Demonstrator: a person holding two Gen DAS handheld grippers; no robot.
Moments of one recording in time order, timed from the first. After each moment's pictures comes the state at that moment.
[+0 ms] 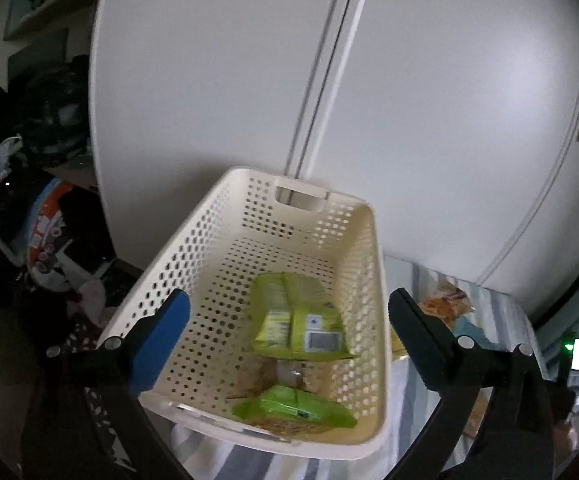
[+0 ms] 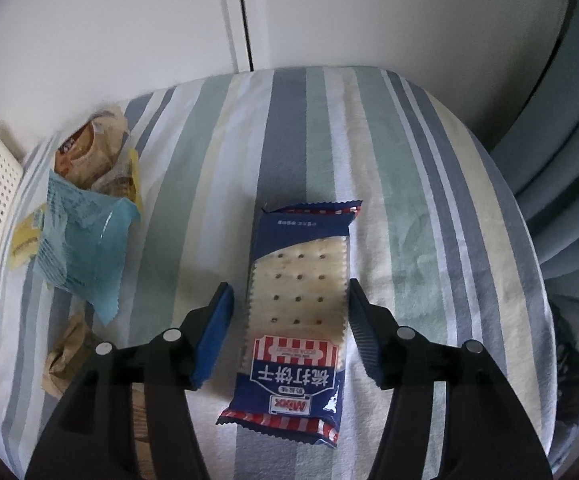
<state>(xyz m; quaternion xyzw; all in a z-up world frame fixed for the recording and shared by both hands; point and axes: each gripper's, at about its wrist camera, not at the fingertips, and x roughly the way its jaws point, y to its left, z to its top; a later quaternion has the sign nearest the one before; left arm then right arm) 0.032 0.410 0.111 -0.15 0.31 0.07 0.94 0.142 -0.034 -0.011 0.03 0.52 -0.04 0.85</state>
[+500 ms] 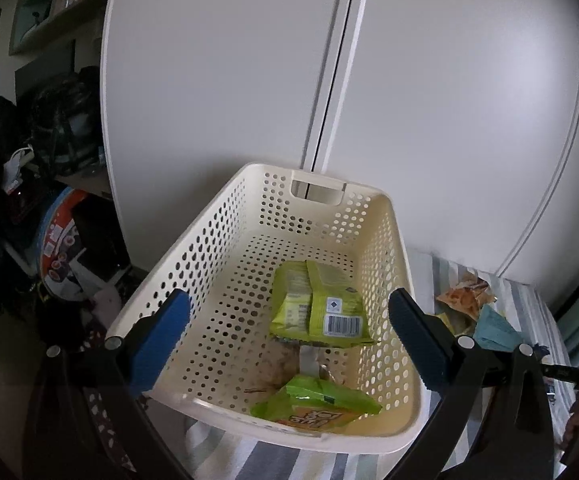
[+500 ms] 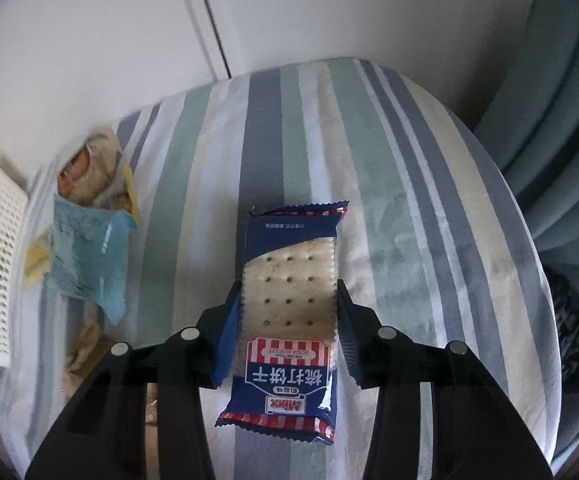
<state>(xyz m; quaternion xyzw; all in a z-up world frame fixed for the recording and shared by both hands) 0.024 0.410 0.095 -0.13 0.30 0.08 0.94 0.134 -0.062 -0.002 0.10 0.52 -0.05 0.85</state>
